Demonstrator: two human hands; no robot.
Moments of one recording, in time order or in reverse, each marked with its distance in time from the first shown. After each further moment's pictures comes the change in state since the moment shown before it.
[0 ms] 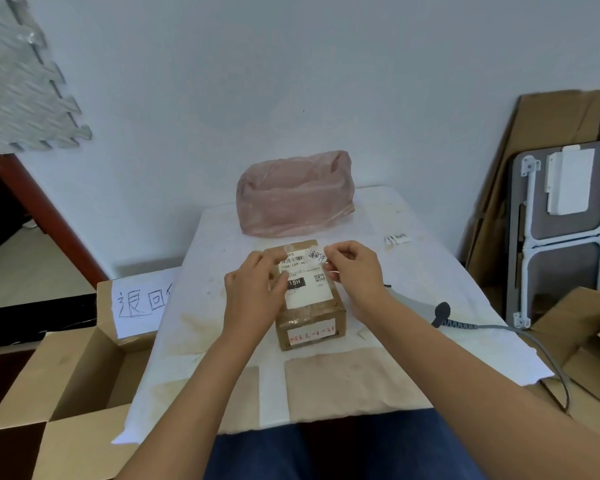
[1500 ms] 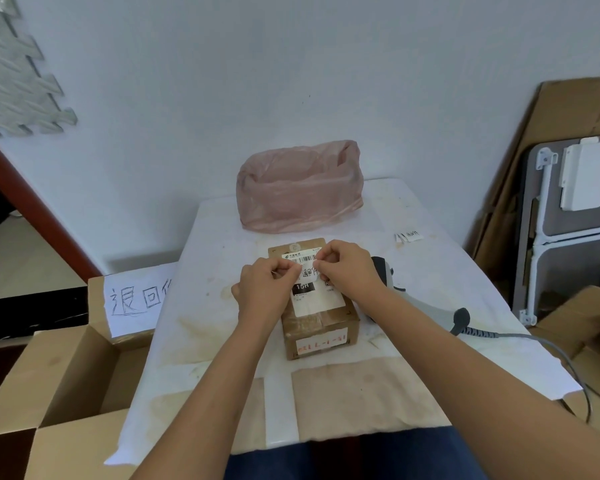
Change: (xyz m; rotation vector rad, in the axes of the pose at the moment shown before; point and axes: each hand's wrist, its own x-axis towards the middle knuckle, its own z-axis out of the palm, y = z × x) left_hand 0.027 0.001 0.018 -0.253 -0.054 -0.404; right_hand 0.034 0.010 0.018 -0.592 -0.179 -0.184
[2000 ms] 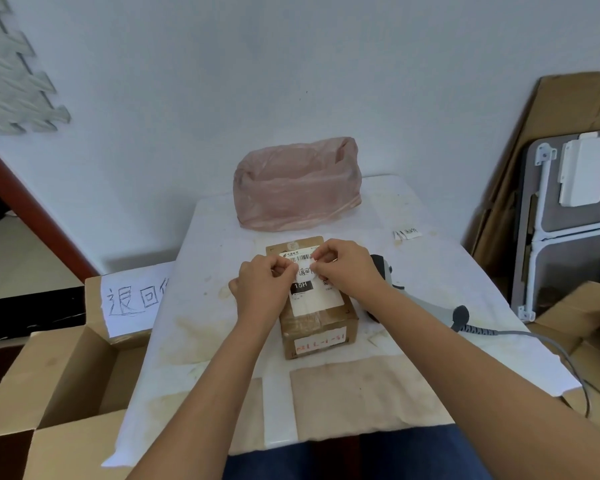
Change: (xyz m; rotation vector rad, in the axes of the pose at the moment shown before) left_hand 0.007 -0.001 0.006 0.106 0.027 0.024; right_hand -0.001 -0.002 -0.004 -0.007 -0.051 0.002
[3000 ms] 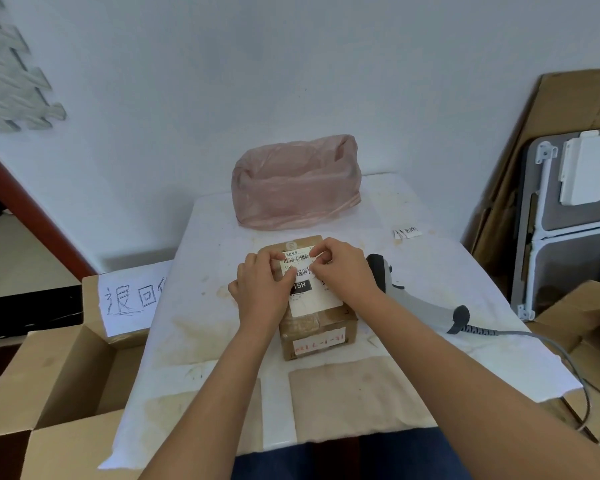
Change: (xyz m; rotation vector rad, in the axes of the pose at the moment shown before) left_hand 0.000 -0.007 0.009 0.055 0.051 0.039; right_hand 0.001 0.002 0.013 -0.087 0.056 -0.009
